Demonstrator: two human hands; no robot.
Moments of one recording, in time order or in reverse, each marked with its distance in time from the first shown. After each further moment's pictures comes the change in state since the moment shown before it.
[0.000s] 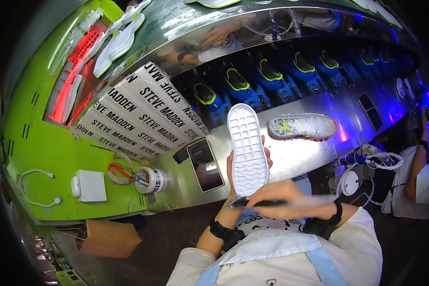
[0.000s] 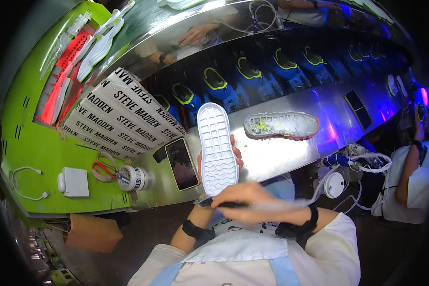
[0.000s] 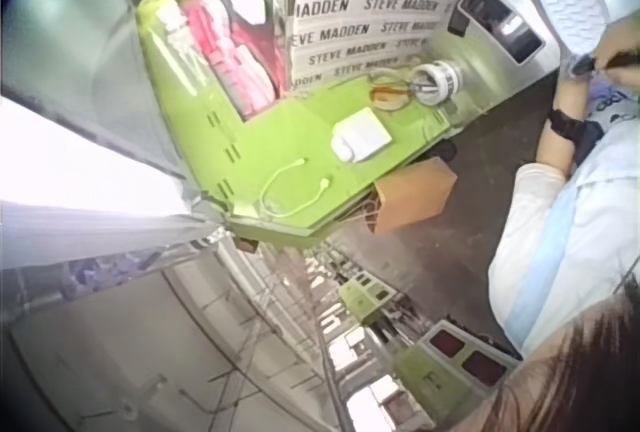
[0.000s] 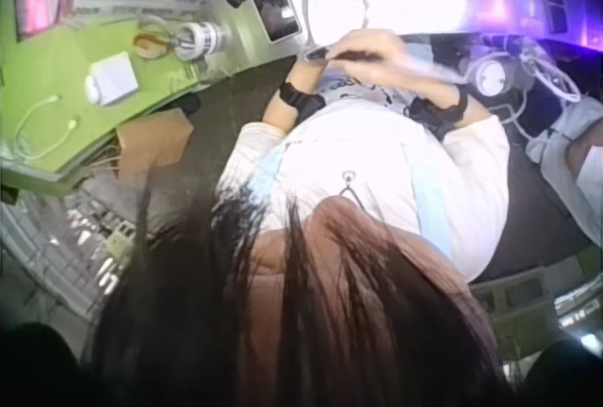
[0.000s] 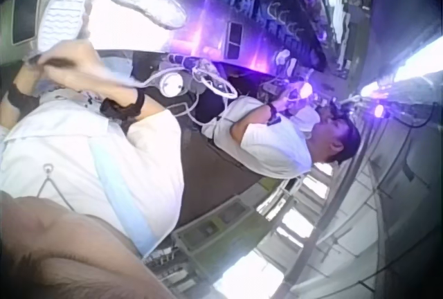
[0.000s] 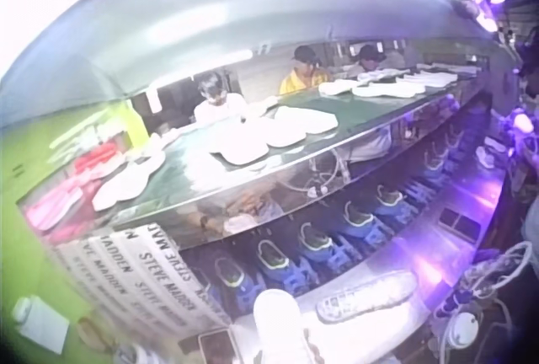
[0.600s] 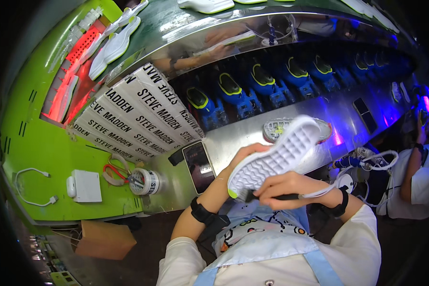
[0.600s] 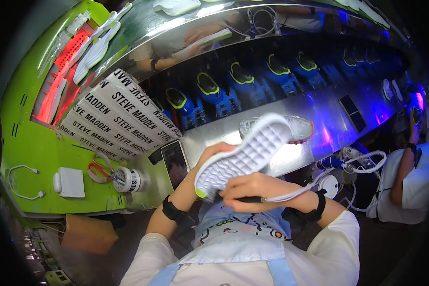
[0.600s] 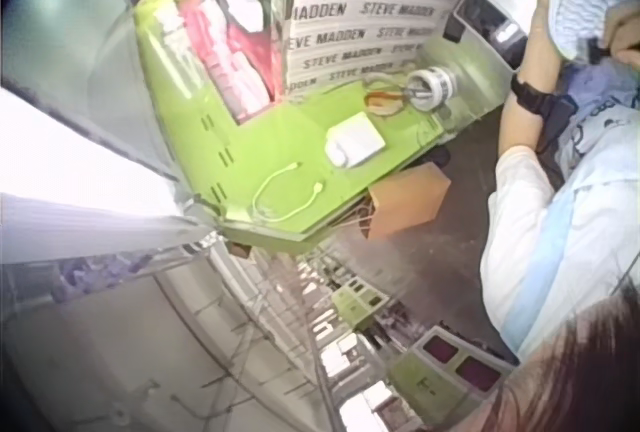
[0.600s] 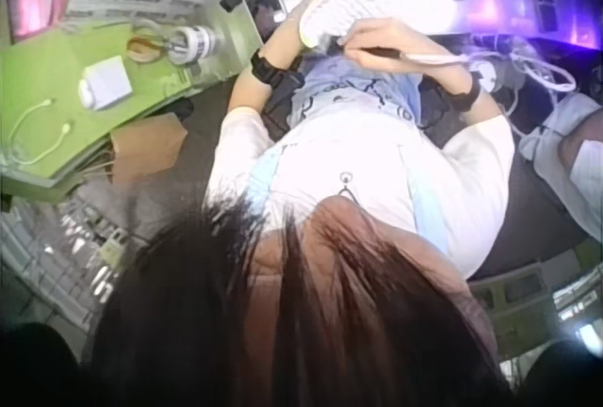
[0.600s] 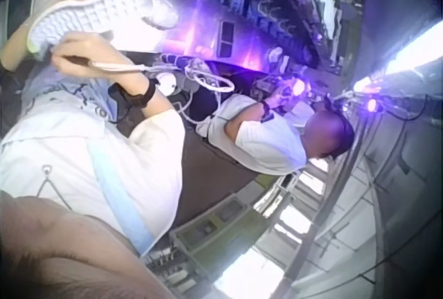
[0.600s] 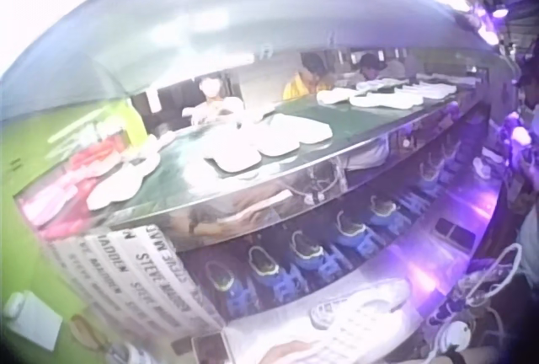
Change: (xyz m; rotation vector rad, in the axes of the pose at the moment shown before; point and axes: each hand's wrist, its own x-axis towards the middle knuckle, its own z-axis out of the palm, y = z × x) left_hand 0.033 0.015 0.055 0.508 0.280 -0.652; right_hand 0.007 -0.015 -0.044 -0.165 -0.088 -0.195
